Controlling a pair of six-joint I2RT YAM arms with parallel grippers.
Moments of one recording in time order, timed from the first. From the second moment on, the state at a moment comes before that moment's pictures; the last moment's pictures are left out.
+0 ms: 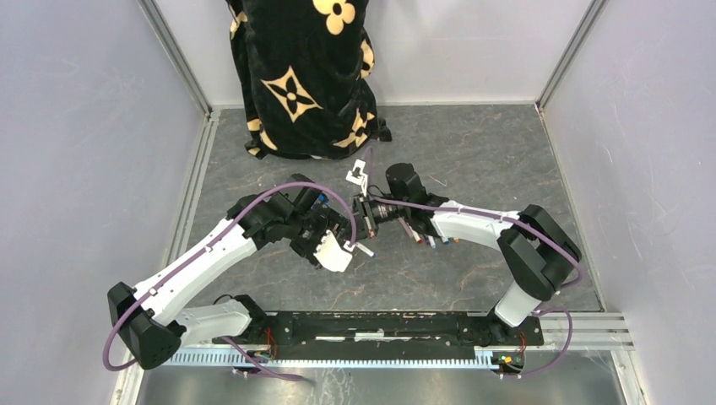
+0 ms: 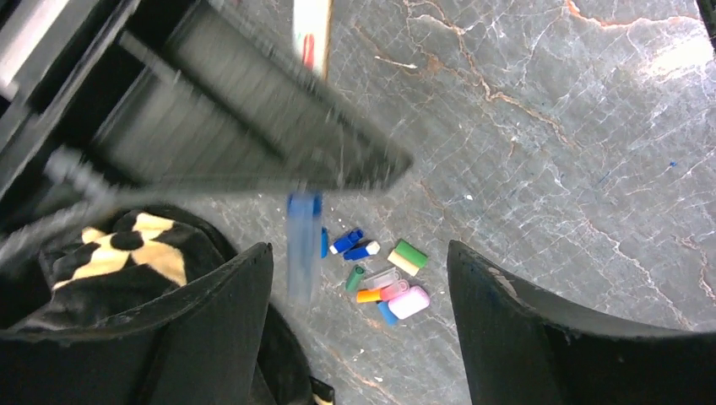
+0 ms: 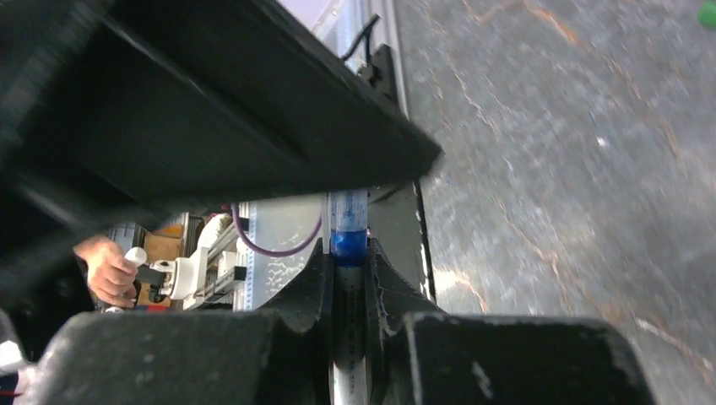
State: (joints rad) left arm -0.73 1.12 1.08 -1.00 0.29 1.46; right arm 0.76 1.64 0.90 0.34 -0.97 0.64
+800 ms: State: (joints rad) left arm -0.74 1.13 1.04 -0.95 0.24 1.45; right arm 0.79 1.83 1.14 0.24 -1.11 0.58
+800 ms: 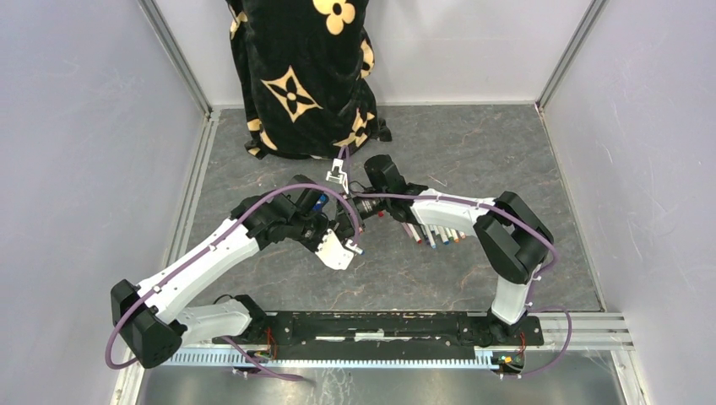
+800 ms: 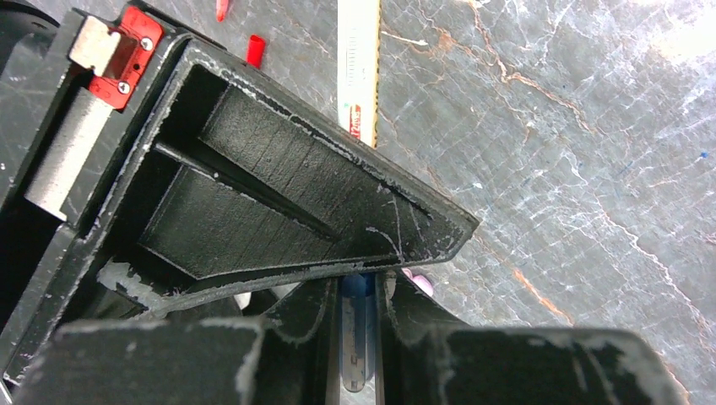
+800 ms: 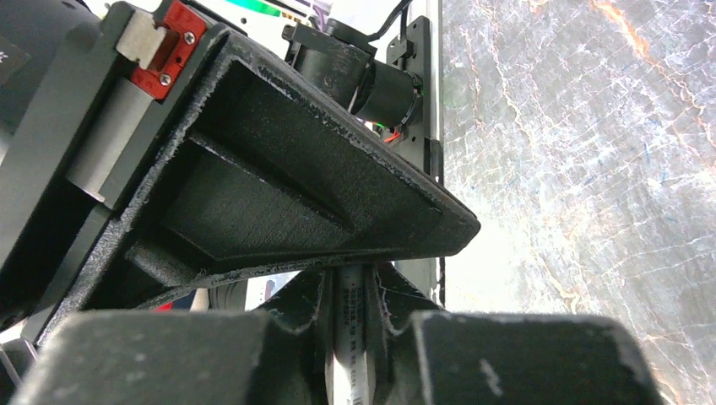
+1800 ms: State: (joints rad) left arm -0.36 1.15 1.02 -0.84 0.16 1.72; right arm 0.77 1.56 0.76 0.00 -0.88 0.41
